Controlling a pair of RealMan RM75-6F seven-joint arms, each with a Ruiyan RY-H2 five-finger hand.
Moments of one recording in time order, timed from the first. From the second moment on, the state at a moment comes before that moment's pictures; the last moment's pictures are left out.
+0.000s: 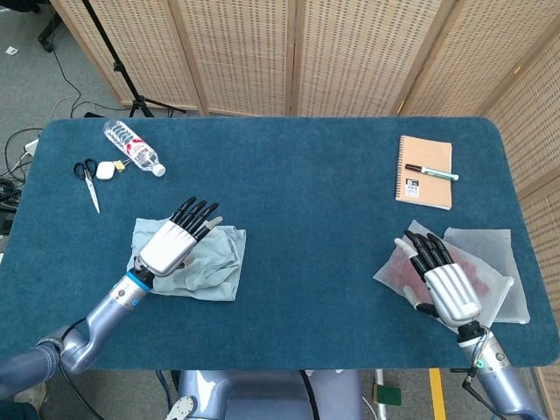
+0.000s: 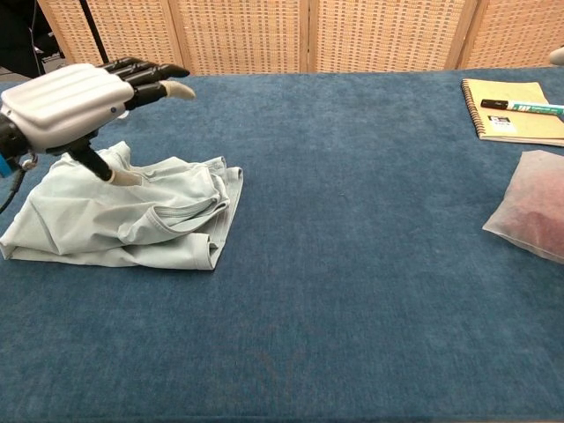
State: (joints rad) left arm -0.68 -1.58 0.00 -1.13 1.62 1.23 0.10; right arm 0.30 -1.21 0.03 -1.60 -1.63 1.37 0.05
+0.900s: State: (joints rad) left arm -0.70 -1.74 0.03 -1.10 1.67 1.18 0.12; right arm 0.30 -1.20 0.04 -1.61 -1.63 1.38 0.07
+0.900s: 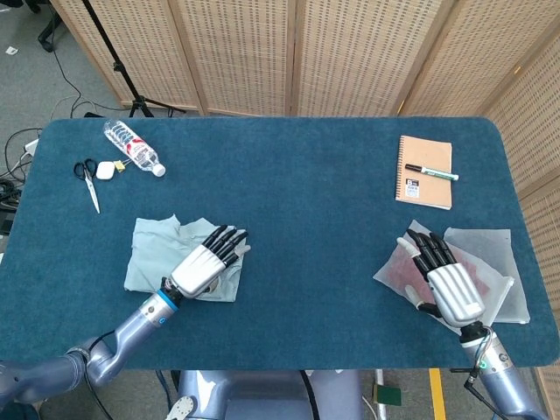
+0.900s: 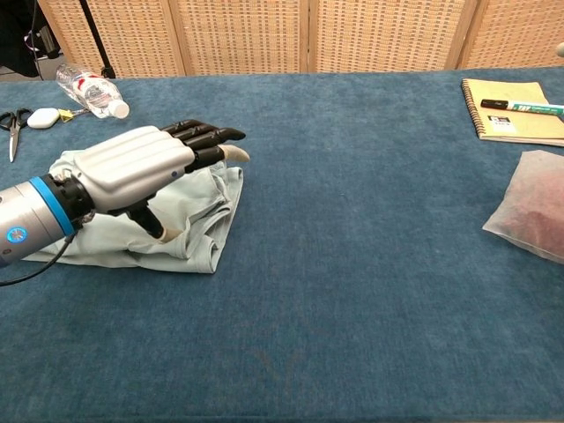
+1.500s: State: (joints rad) left arm -0.70 -1.82 0.02 -1.00 1.65 1.15 0.15; right arm 0.30 -1.20 0.04 -1.61 -1.64 1.38 0.08
